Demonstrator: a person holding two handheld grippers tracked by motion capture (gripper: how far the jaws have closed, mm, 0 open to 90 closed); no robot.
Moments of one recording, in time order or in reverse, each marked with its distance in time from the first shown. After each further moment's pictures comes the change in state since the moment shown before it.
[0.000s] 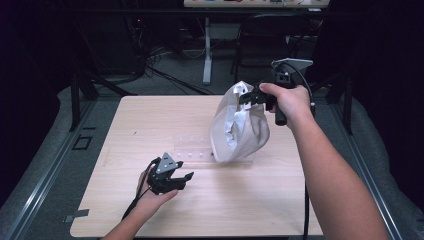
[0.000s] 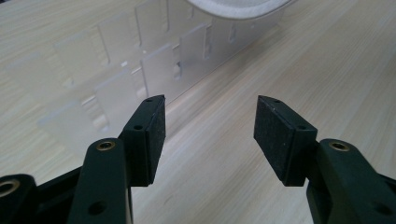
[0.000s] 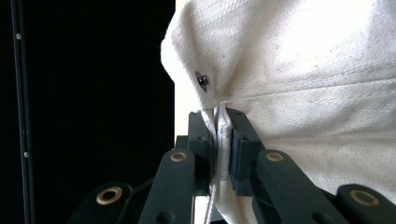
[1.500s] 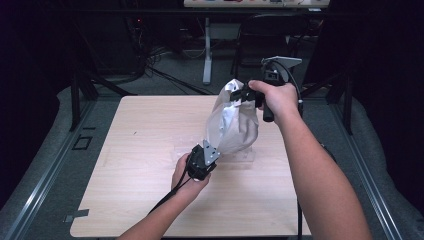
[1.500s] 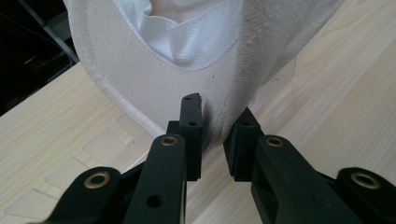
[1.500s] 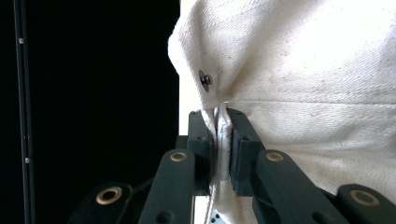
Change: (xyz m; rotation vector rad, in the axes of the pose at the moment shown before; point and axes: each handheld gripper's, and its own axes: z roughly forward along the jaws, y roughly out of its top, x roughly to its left) left arm -0.054 0.074 0.049 -0.021 0.191 0.170; right arm 0.012 0.007 0.021 -0.011 0.004 -0.001
